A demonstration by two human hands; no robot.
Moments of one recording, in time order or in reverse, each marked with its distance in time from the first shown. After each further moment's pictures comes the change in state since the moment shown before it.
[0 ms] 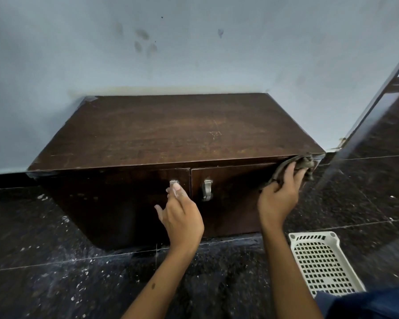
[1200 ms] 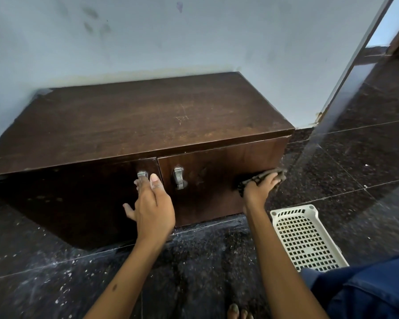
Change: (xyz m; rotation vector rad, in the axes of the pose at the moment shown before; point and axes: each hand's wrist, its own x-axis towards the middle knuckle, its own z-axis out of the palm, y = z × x) left_hand 0.006 -0.006 0.004 0.245 -0.132 0.053; right_hand 0.027 0.086 0.010 0.181 -0.203 0.559
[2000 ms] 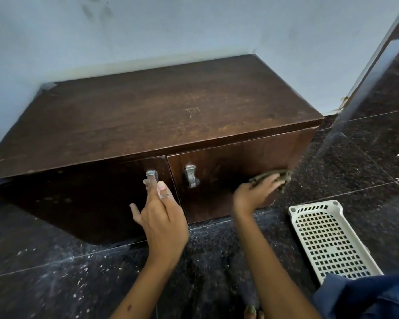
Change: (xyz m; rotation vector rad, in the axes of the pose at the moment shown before) left_hand -0.008 -0.011 0.006 -0.059 0.069 0.122; right_hand -0.033 0.025 0.049 0.039 0.189 -0.085
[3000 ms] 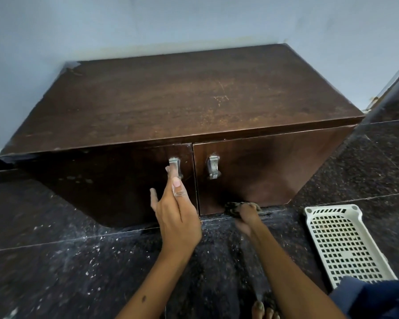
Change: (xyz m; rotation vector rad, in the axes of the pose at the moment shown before) left_hand 0.000 -0.018 -0.005 -0.084 0.041 0.058; right_hand -0.006 0.088 0.006 0.086 -0.550 0.800
